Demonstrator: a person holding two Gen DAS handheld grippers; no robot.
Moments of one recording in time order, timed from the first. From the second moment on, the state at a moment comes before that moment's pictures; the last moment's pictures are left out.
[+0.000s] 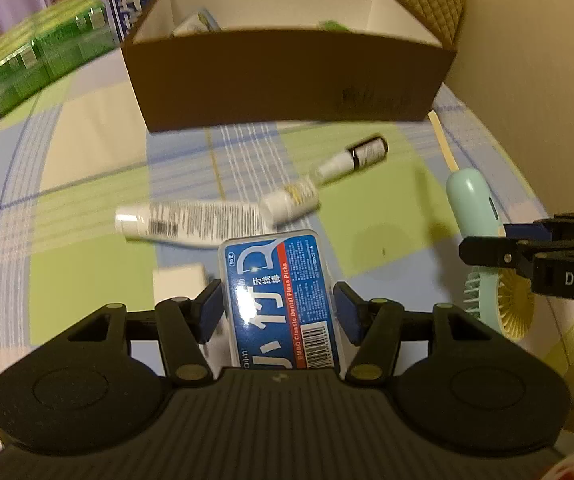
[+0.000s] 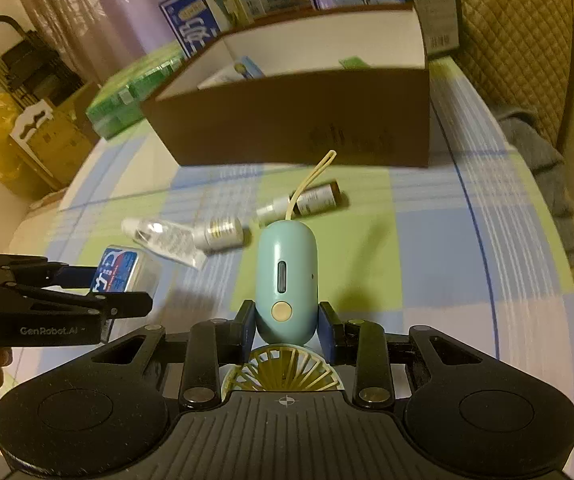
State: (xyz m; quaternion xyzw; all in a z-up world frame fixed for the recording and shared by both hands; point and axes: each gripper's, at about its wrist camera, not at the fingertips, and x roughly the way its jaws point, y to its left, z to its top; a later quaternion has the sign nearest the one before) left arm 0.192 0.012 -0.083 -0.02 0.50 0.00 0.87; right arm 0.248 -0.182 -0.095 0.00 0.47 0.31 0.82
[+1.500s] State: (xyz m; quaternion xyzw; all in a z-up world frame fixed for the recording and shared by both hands) left arm 0.439 0.034 -0.014 0.03 0.42 -0.04 0.91; right arm 0.467 -0.096 -0.030 -0.04 0.34 0.32 0.88
